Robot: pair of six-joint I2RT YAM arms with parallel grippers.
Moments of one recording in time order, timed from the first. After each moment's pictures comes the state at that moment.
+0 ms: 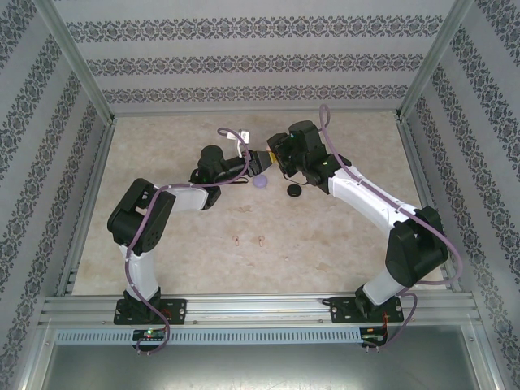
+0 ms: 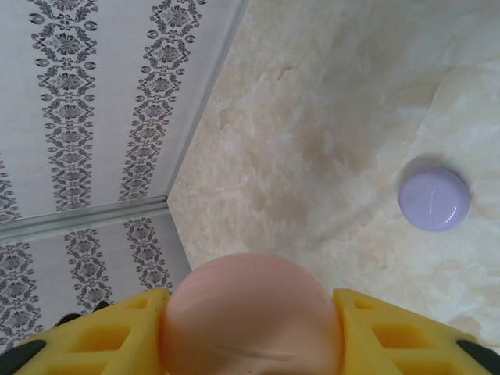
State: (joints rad) left arm -0.45 1.92 1.02 0.96 0.66 -0.85; right arm 0.53 1.58 1.26 -0.26 -0.05 1.44
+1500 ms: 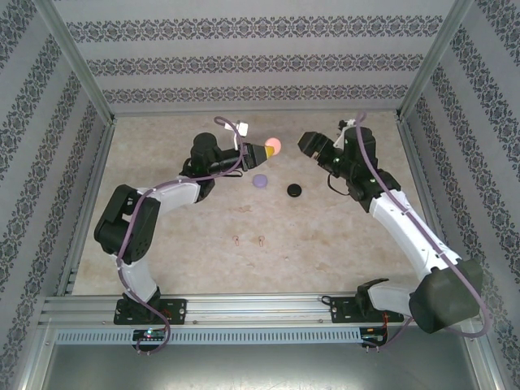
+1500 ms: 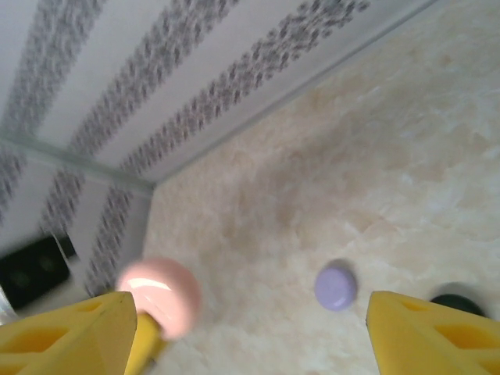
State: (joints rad) left arm -0.42 1.80 1.09 0.73 0.80 -0.76; right arm 0.29 1.24 1.03 -0.20 -0.26 0.78
